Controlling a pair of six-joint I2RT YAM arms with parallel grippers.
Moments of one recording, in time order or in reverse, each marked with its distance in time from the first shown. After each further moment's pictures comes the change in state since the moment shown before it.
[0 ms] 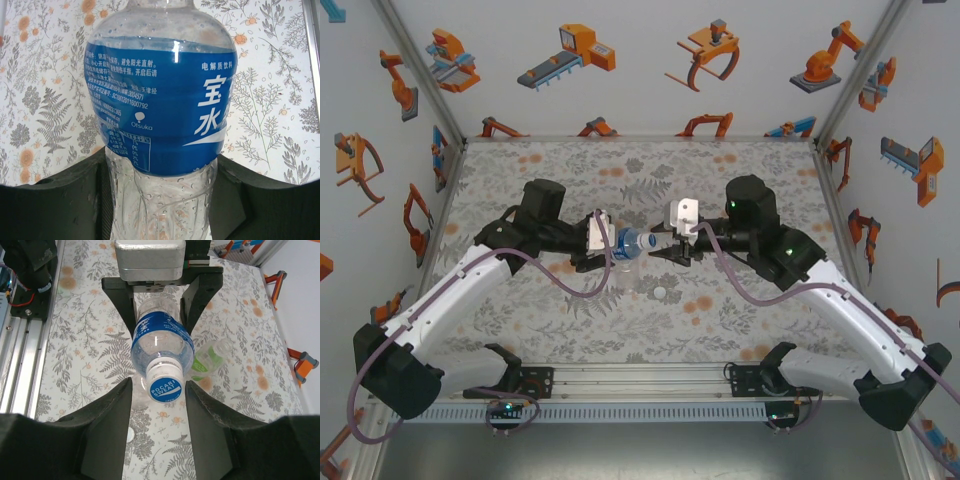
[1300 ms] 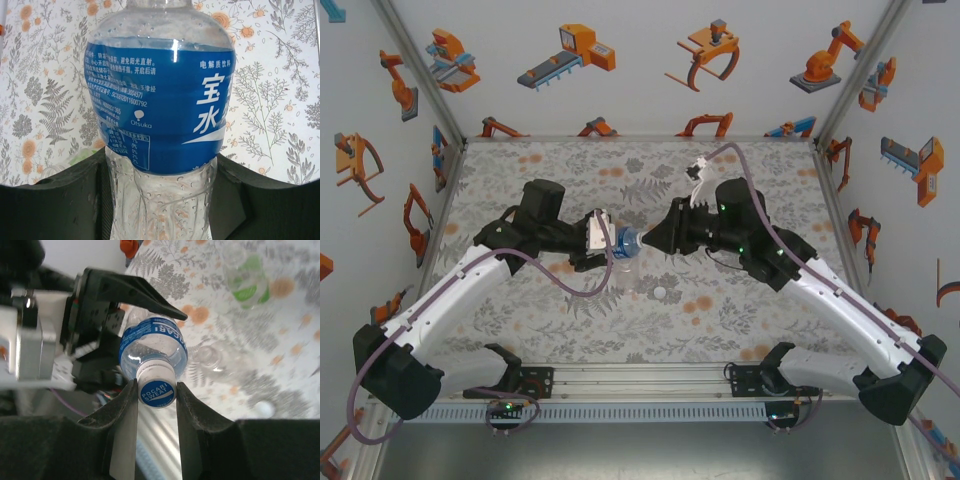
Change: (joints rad) left arm 0.001 -0.004 -0.001 -0.006 -0.035 -0.004; right arm 0.039 0.026 -0.017 0.017 0.425 1.228
